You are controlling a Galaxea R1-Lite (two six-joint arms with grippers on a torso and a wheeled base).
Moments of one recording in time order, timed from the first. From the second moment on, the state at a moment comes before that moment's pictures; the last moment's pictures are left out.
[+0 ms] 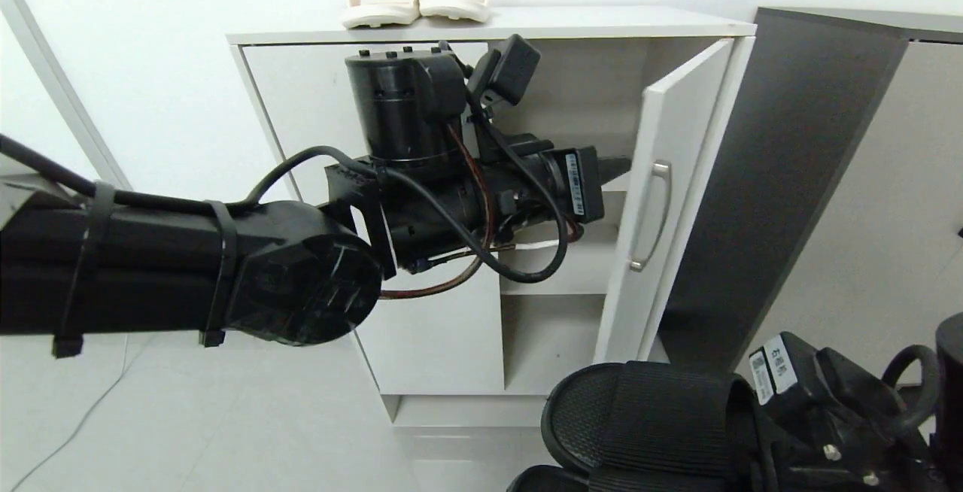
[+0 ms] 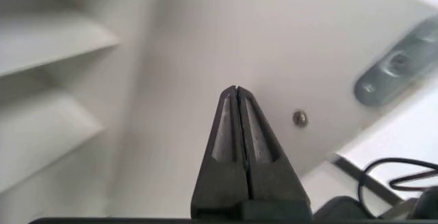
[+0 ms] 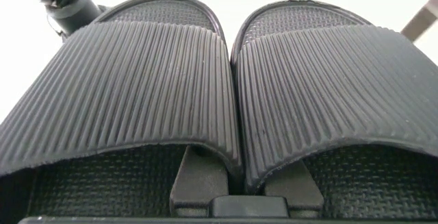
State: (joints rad) left arm -0.77 1.86 -1.31 -0.64 -0.33 -0.30; right arm 0.91 1.32 -0.50 -0.45 0.29 -0.06
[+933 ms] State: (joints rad) left arm -0.58 1.30 -0.93 -0.31 0.20 -0.20; right arm 0.78 1.56 -0.77 -0.48 -0.19 0.17
